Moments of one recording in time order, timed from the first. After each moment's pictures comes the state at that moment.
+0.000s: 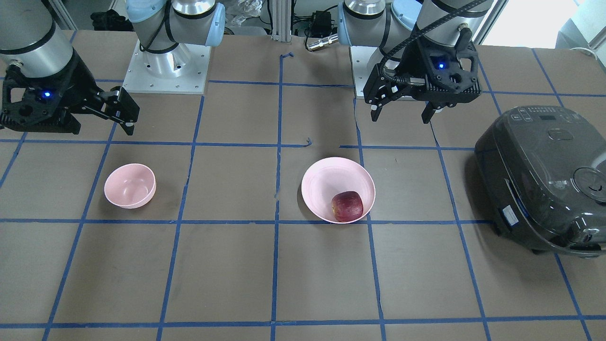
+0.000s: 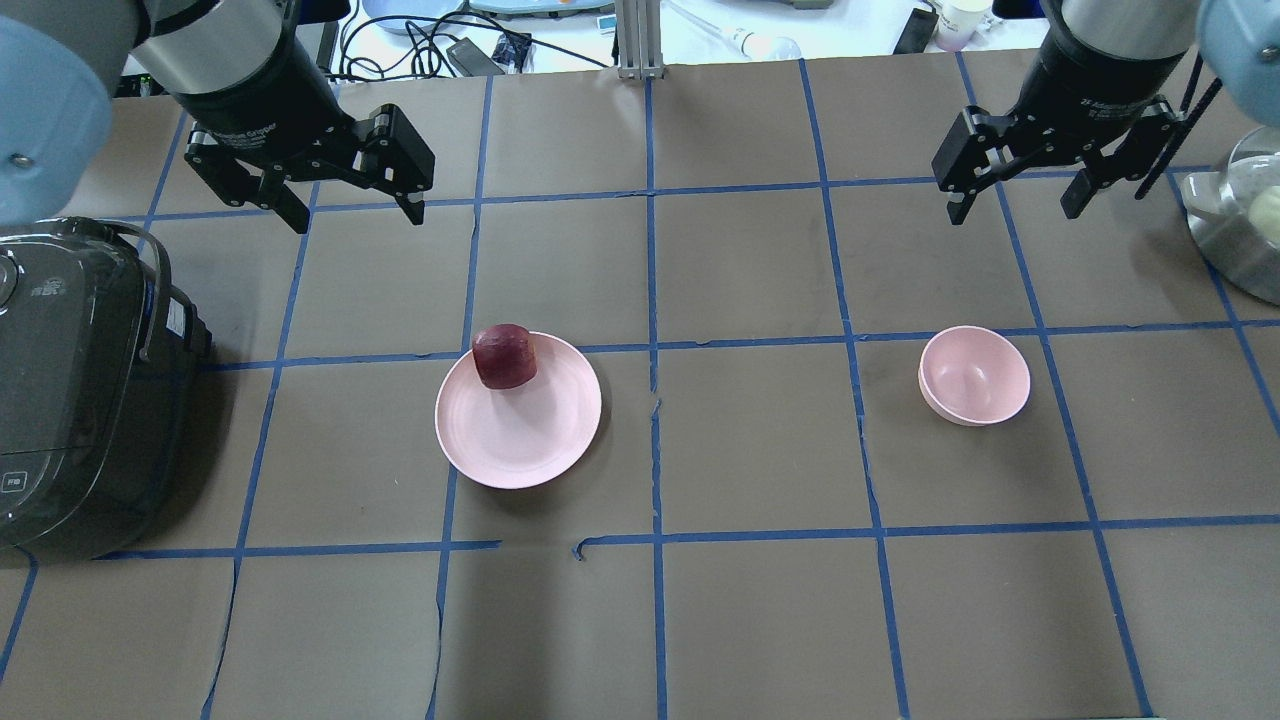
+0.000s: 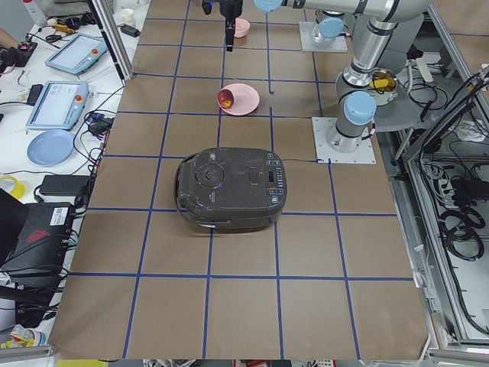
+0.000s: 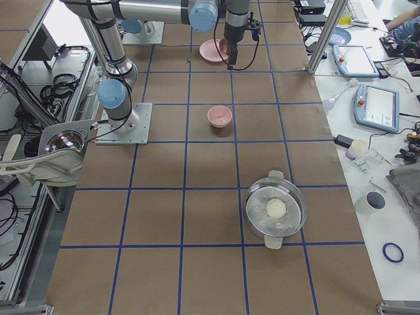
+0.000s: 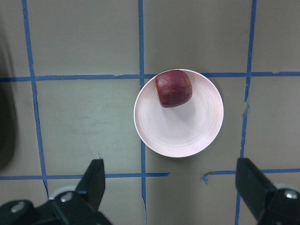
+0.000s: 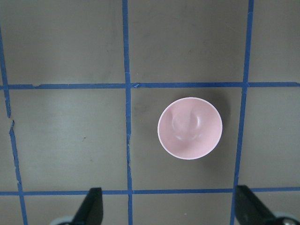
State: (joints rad) left arm -1.61 -1.57 -1.51 -1.57 1.54 -0.09; right arm 1.46 -1.53 1.54 -1.52 -1.59 -0.11
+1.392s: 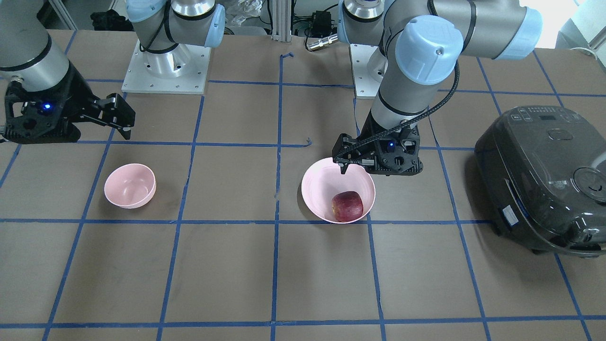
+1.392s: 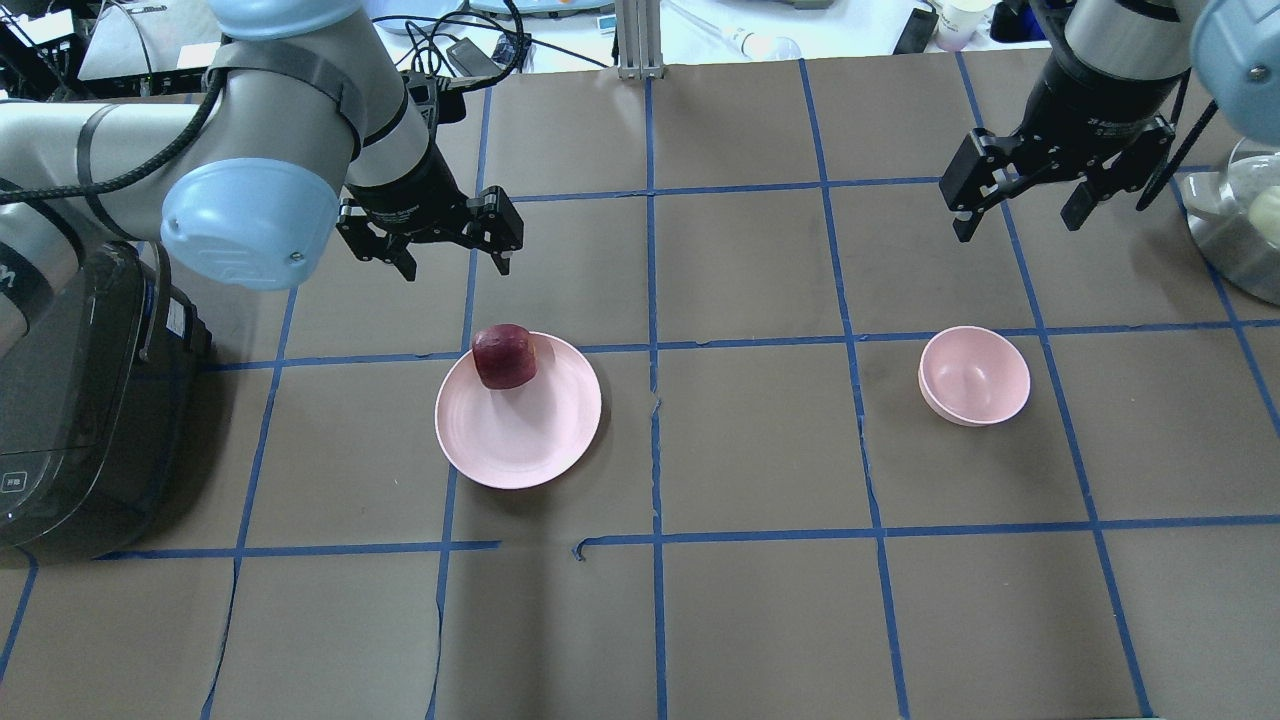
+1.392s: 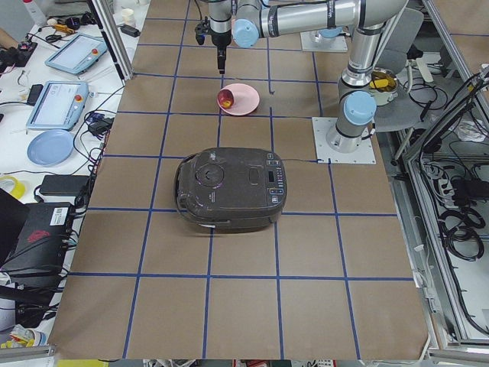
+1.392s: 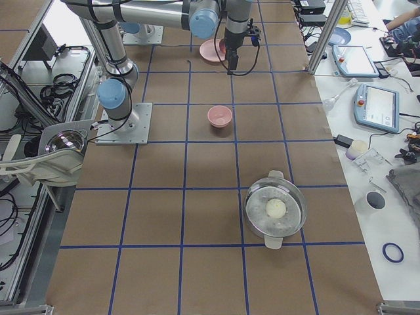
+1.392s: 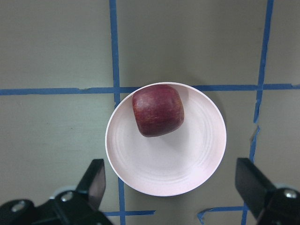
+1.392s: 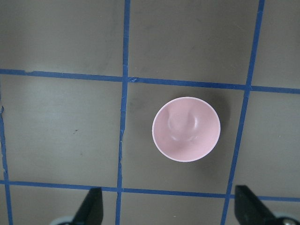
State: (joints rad) left arm -1.67 -1.71 -1.66 -1.30 1.53 -0.10; right arm 1.41 -1.51 1.57 -1.55 -1.59 -0.25
